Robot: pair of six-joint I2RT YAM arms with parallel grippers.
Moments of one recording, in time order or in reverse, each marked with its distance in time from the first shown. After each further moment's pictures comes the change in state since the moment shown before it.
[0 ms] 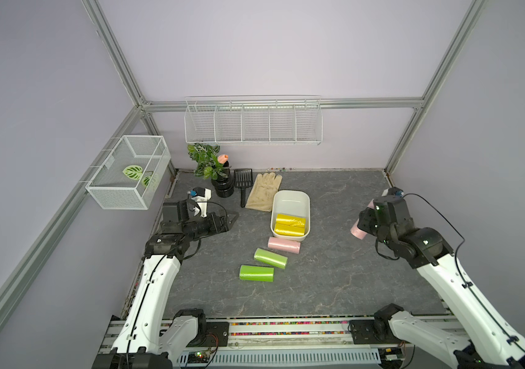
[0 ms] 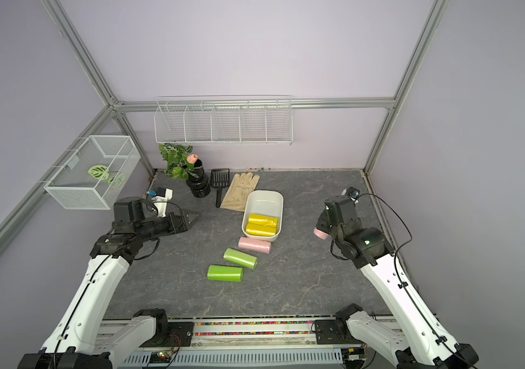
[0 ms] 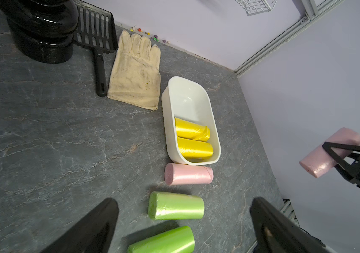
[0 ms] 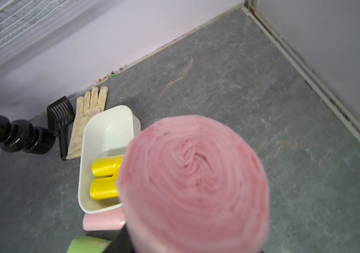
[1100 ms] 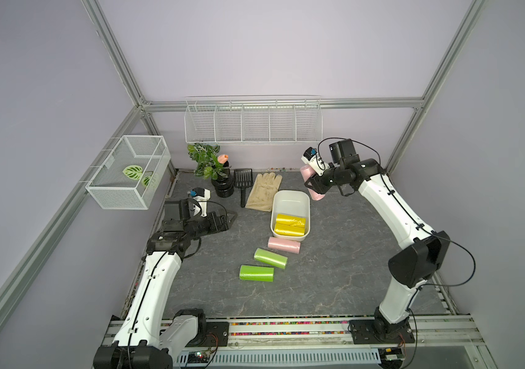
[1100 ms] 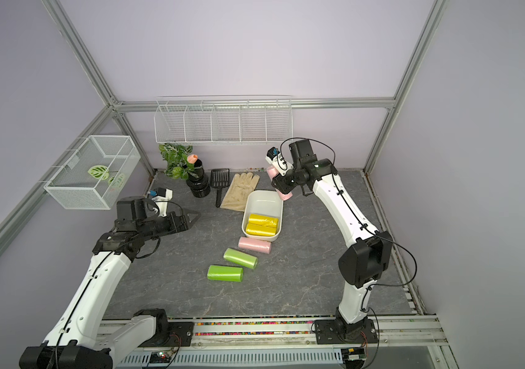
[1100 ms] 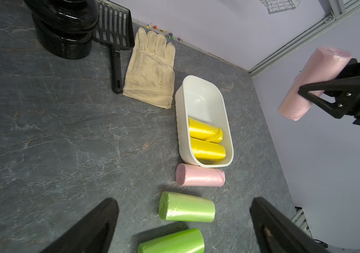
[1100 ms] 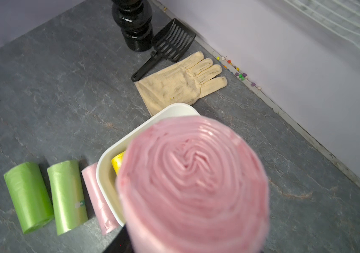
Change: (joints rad) left arm 0.000 0.029 0.000 -0.008 -0.065 0.003; right arm -0.025 0.841 0.788 -0.092 -0.621 -1.025
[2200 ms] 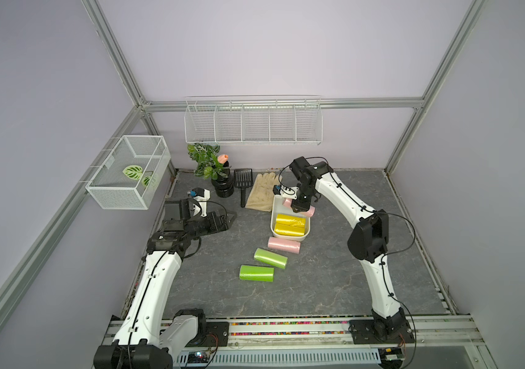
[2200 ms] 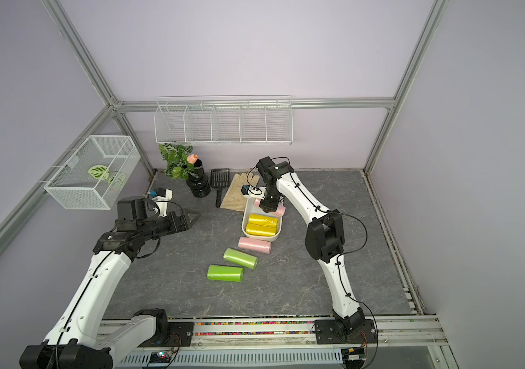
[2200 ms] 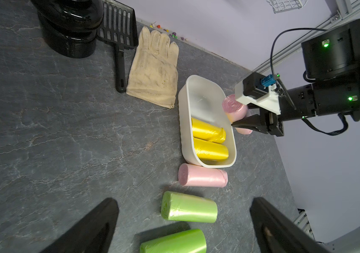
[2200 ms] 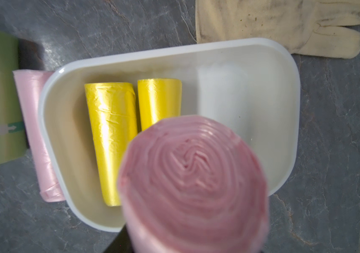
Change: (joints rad) left arm 0.000 0.005 0.000 -0.003 -0.013 0.000; right arm 0.139 0.446 0.319 -0.327 0.218 -0.430
